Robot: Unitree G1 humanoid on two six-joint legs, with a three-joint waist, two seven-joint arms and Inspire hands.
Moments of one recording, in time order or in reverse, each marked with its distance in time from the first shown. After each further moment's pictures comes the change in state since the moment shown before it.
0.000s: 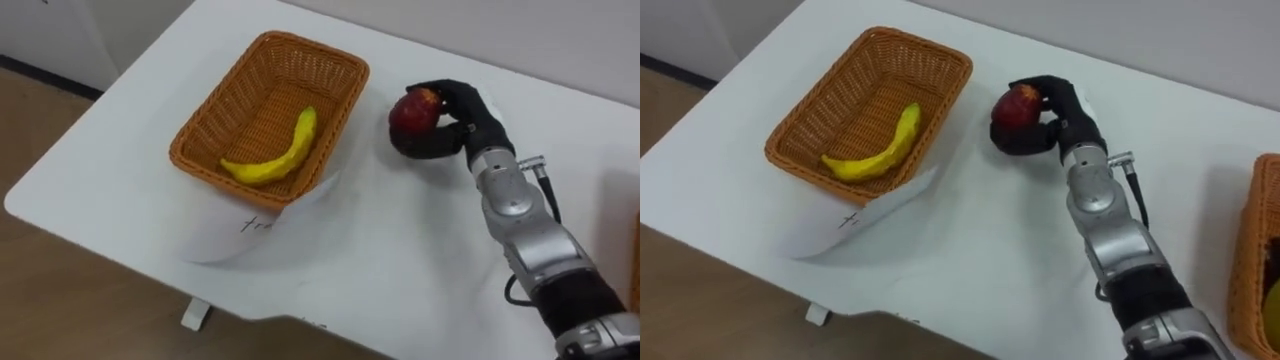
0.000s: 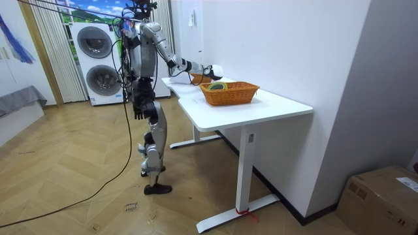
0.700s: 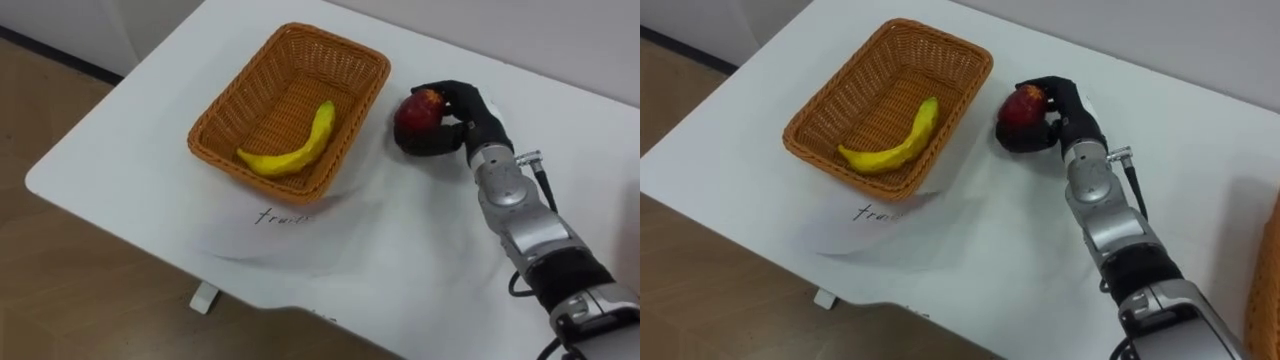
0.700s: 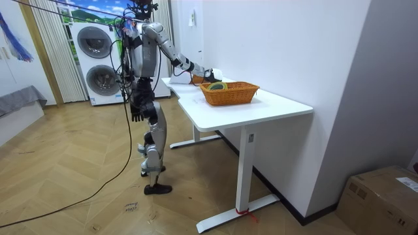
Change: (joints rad) left arm -0.024 0.011 -0.055 0.010 0.024 -0.001 -0.046; right arm -0.134 0.001 0.085 0.297 0.041 -0.050 -0.006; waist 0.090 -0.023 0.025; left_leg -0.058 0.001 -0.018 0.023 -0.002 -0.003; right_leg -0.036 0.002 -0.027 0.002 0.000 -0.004
